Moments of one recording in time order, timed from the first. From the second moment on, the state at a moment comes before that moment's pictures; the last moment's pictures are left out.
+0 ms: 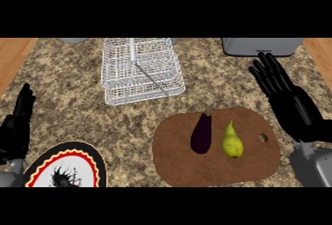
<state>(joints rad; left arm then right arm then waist) -0.07 0.58 -0.16 -1.38 0.22 0.44 -0.12 -0.25 -0.37 0.12 -1.65 -0.39 0.09 -0.06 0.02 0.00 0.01</state>
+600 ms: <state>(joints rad) -0.15 0.39 -0.31 -1.51 0.20 0.44 -0.07 -0.24 -0.23 -0.10 -1.40 -0.65 0.03 -0.02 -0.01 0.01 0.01</state>
